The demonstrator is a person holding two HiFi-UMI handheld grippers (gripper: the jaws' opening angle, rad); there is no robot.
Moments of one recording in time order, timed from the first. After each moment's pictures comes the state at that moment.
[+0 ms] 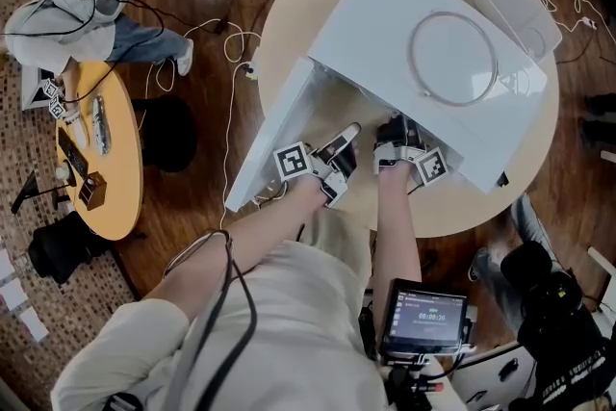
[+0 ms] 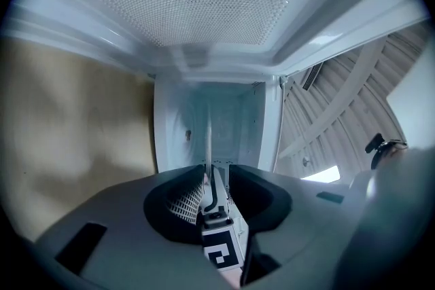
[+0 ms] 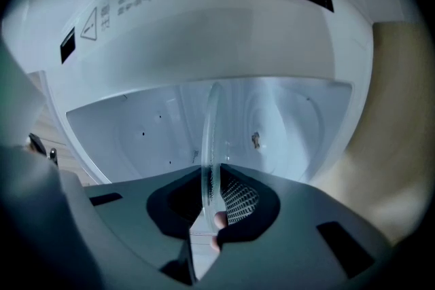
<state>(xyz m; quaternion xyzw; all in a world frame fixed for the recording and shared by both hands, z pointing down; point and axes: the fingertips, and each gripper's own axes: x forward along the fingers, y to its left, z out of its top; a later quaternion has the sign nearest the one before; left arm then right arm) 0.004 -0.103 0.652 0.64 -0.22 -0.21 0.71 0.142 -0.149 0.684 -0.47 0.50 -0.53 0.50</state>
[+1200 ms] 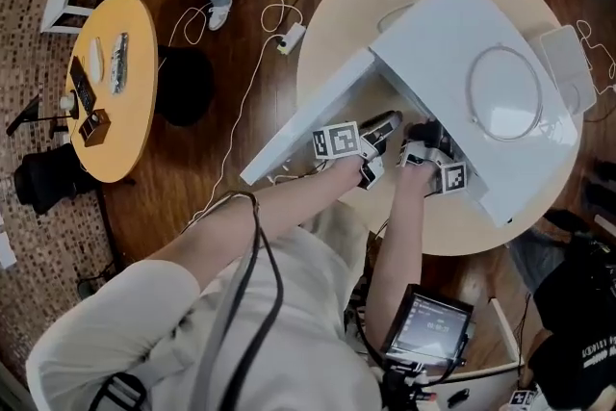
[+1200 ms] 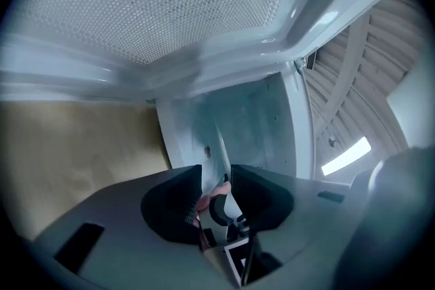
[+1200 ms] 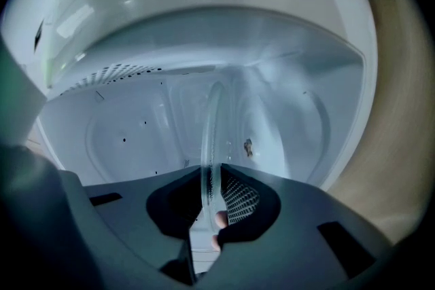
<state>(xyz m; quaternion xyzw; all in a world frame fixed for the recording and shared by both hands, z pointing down) 0.009 -0.137 0.688 0.69 -0.32 -0.13 0.64 0.150 -0.168 0.700 -0.50 0.47 -0.52 0.51</state>
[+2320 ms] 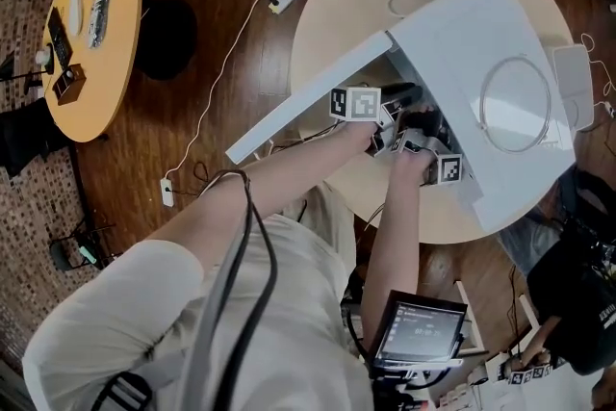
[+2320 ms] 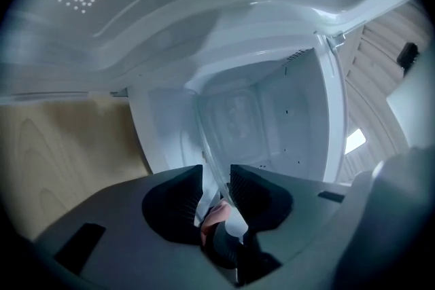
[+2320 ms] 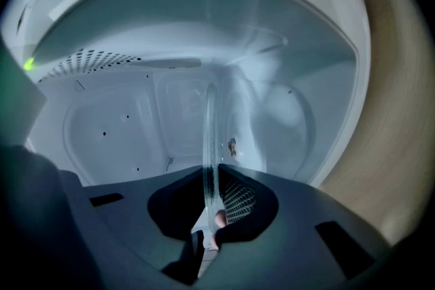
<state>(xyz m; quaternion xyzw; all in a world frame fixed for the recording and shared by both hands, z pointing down) 0.041 -0.178 0.705 0.72 -0.29 -0.11 0.62 0.145 -0.170 0.718 -0.53 0.44 -0.55 0.47</state>
